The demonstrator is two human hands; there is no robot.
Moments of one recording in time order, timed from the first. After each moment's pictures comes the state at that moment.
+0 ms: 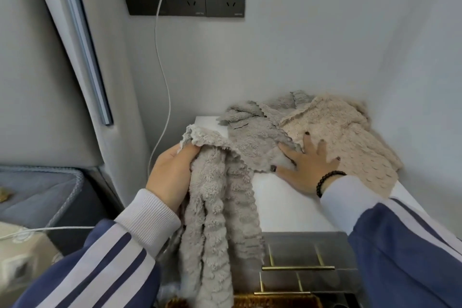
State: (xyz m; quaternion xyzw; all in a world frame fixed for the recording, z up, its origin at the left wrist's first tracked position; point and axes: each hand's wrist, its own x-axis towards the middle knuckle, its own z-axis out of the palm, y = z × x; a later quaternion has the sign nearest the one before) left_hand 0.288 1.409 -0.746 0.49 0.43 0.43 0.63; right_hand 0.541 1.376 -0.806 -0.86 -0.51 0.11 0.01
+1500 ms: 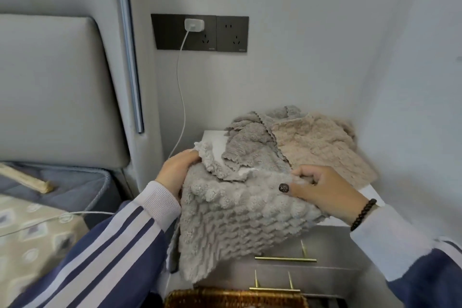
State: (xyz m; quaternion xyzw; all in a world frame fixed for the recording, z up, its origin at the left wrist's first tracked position) left_hand 0.266 1.390 -0.728 0.43 0.40 0.40 0.71; right_hand 0.500 1.266 -0.727 -0.68 -0.55 0.29 0.38
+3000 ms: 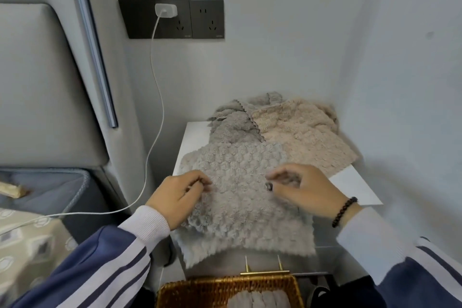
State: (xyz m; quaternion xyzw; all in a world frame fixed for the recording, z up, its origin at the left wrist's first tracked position) left_hand 0.263 1.382 -0.789 0.84 0.36 0.24 0.32; right_hand 0.509 1.256 -0.763 -0.70 -0.57 0.24 0.35
